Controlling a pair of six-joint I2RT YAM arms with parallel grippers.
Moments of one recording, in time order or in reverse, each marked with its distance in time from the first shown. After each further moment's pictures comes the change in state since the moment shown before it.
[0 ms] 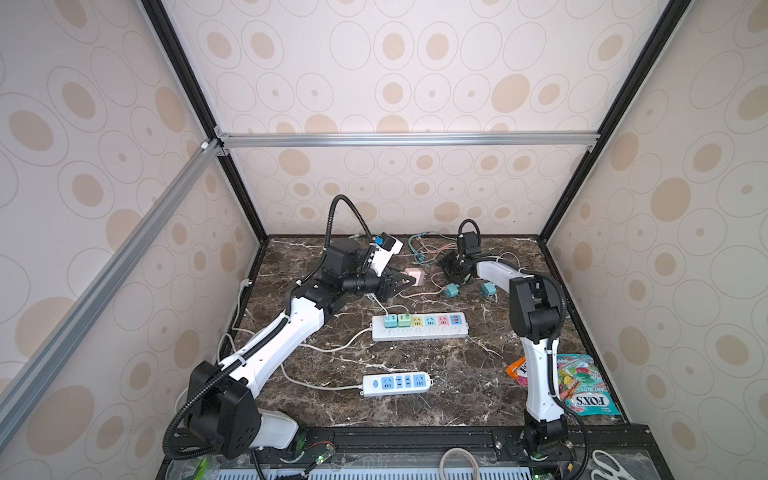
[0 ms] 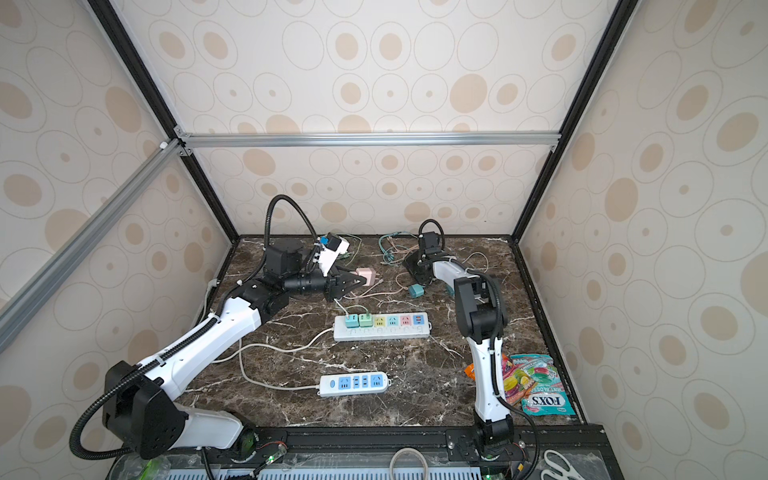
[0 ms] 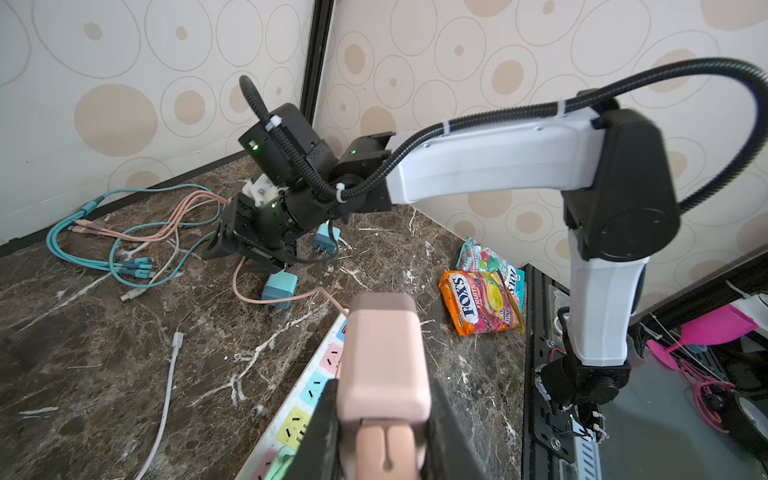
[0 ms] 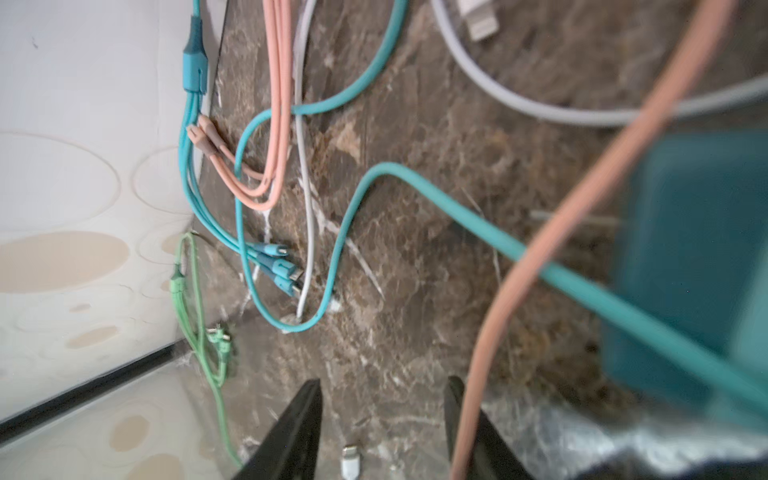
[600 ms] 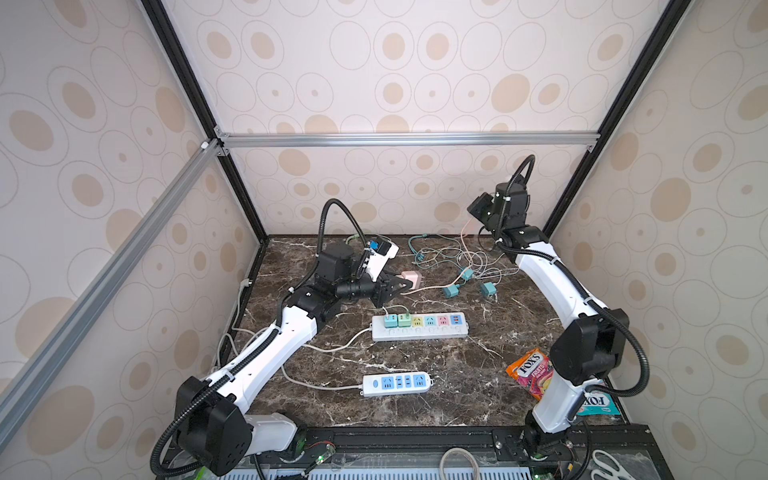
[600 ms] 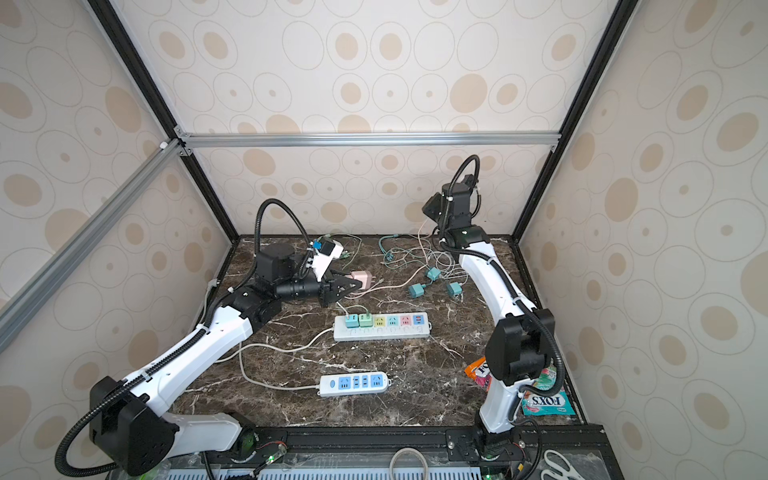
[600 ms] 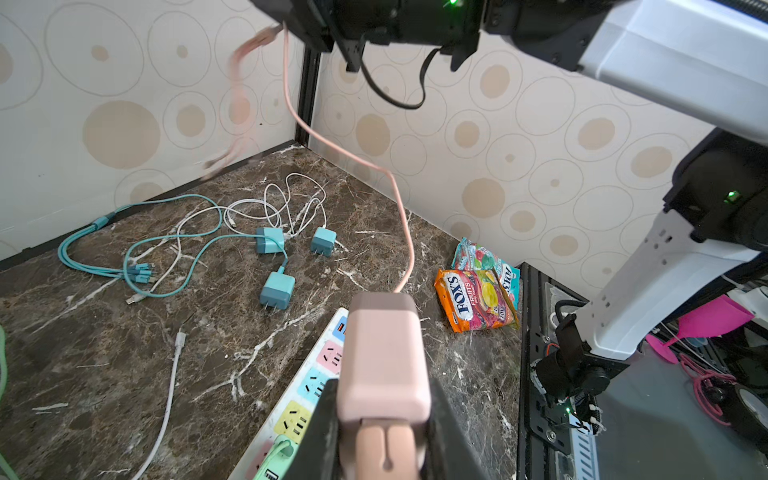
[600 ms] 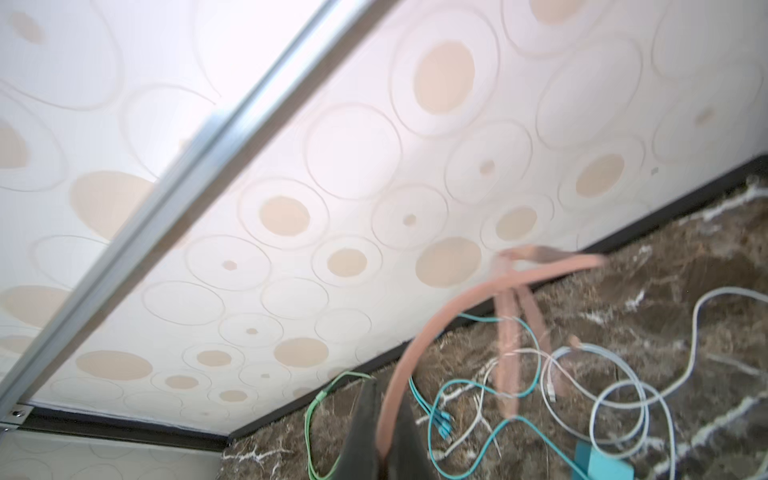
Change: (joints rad) left arm 0.000 -0.075 -0.055 0.017 -0.003 0.001; right arm 0.015 -0.521 0.018 0.126 0.380 -0.435
